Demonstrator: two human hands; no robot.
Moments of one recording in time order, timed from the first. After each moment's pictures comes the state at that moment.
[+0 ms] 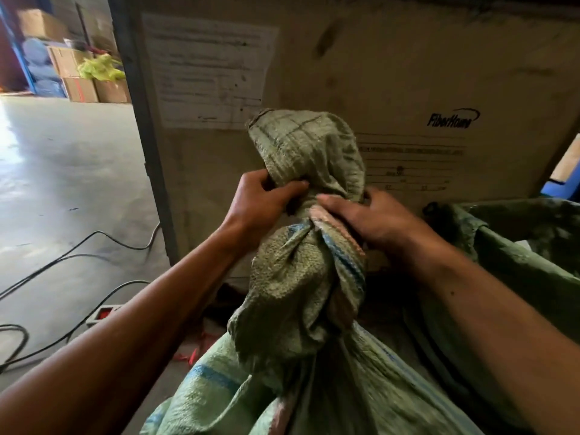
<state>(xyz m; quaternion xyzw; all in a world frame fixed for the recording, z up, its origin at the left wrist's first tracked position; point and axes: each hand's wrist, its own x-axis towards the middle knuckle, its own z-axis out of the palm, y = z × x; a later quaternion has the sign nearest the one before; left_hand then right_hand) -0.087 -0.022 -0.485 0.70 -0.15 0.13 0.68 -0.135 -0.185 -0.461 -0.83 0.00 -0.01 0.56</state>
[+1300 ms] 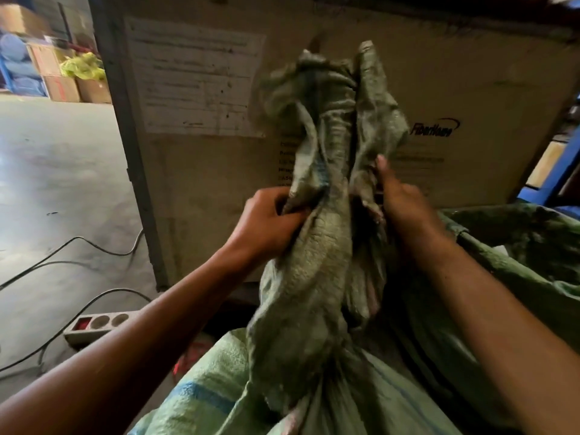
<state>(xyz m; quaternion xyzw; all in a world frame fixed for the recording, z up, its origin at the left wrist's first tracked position) -0.099 -0.037 -0.487 0.80 -0.19 0.12 0.56 -0.120 -0.226 -0.452 -0.78 0.06 -0.13 0.61</state>
